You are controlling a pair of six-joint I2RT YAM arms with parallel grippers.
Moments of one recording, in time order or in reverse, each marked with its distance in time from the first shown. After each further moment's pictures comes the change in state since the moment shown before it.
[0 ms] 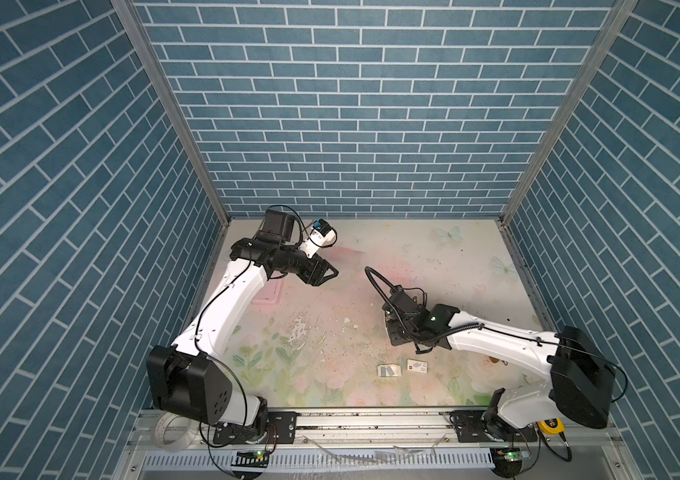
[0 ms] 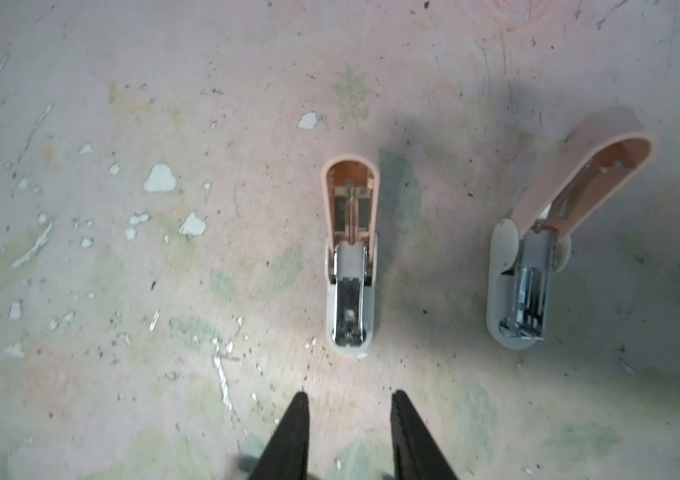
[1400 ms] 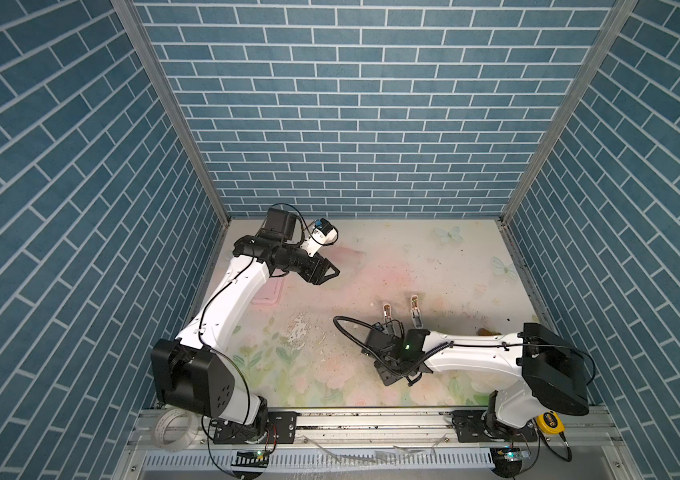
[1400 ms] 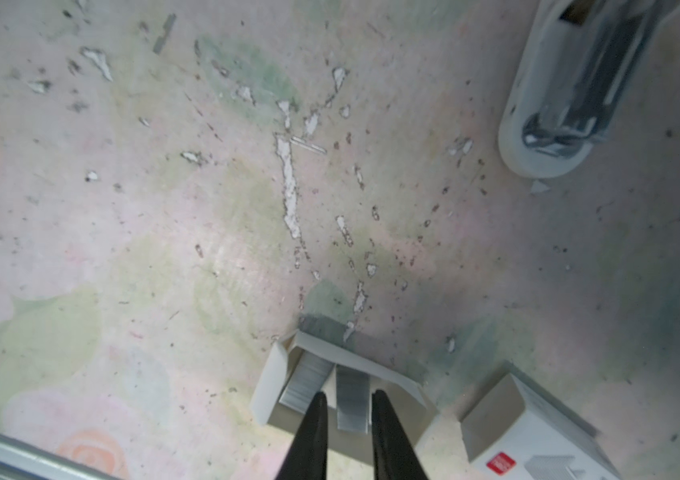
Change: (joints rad) left arm 0.000 0.033 0.012 -0.007 0.018 0.002; right arm 0.243 0.187 0.005 -0.101 -0.071 0.085
